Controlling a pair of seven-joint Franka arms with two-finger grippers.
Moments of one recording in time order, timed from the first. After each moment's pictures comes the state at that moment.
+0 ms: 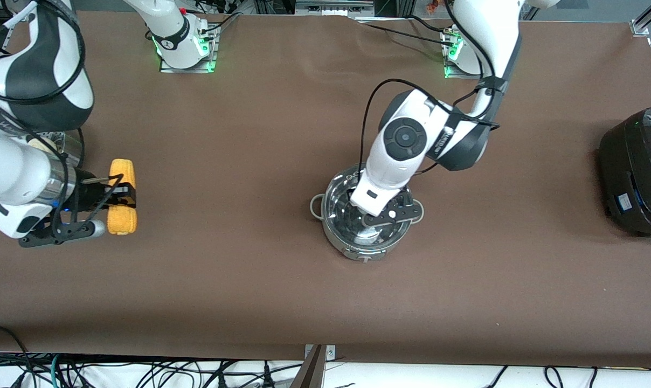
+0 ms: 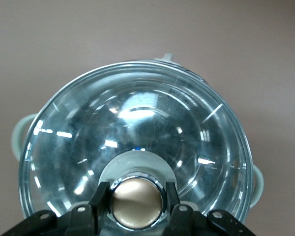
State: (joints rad) left arm -0.56 0.61 0.04 -1.32 -0.09 1.91 -0.75; right arm 0.12 0.54 0.07 -1.06 0.04 1.52 0.04
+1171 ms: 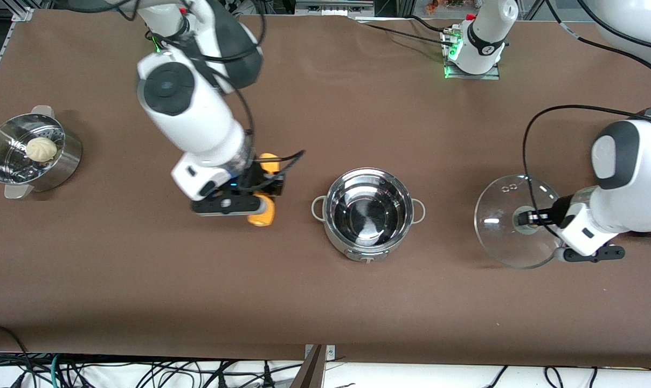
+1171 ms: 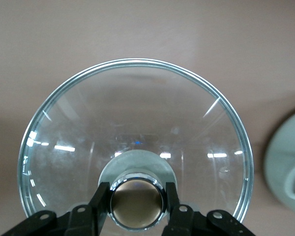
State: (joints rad) left arm 0.00 0.51 0.05 -1.45 -0.10 1.79 -0.01; right arm 0.53 0.63 0.08 -1.07 0.04 1.94 0.62
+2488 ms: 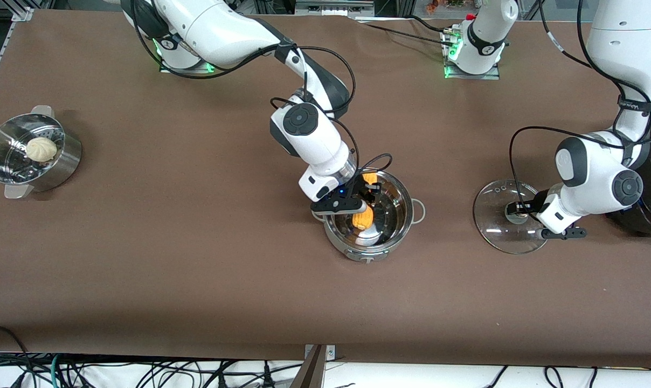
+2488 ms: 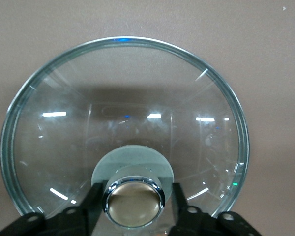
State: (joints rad) left arm 0.09 0.52 0.04 -1.91 -0.15 2.26 0.14; right arm 0.66 0.93 0.17 -1.07 0.04 2.45 0.81
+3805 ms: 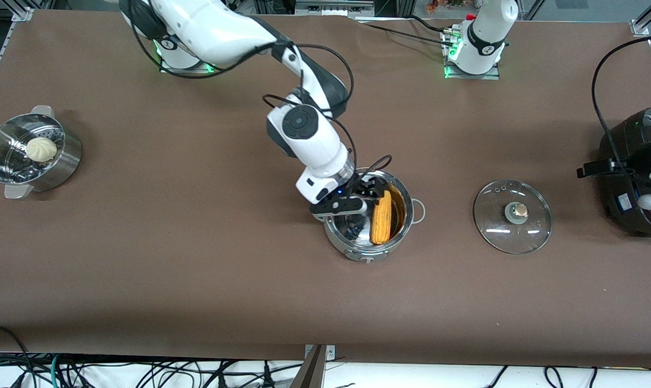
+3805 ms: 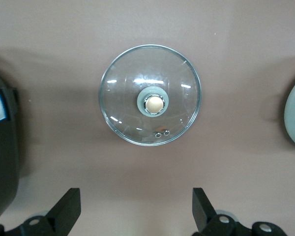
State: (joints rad) left arm 0.11 0.24 0.12 -1.55 -0.10 1.58 0.14; right arm 0.61 0.84 0.16 -1.02 0.03 2.18 0.67
